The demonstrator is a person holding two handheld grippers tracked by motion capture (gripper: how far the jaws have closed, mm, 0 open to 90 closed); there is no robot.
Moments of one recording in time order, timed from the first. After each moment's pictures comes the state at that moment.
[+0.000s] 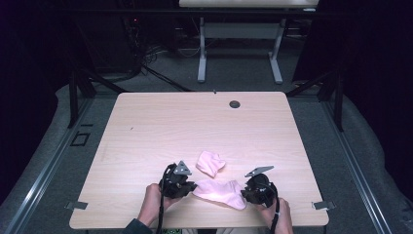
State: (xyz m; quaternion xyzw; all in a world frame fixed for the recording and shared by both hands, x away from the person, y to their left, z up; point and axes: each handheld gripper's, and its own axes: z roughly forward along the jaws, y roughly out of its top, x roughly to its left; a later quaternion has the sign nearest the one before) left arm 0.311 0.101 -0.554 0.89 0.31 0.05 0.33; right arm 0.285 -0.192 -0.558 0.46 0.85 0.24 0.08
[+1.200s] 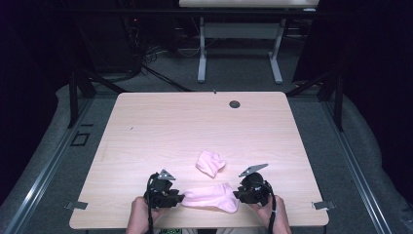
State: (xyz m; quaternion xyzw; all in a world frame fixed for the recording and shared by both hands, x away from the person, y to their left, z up) left arm 0.286 0.141 -0.555 0.85 0.42 0.03 0.32; right arm 0.288 -0.178 -0.549 0.43 0.86 0.28 0.05
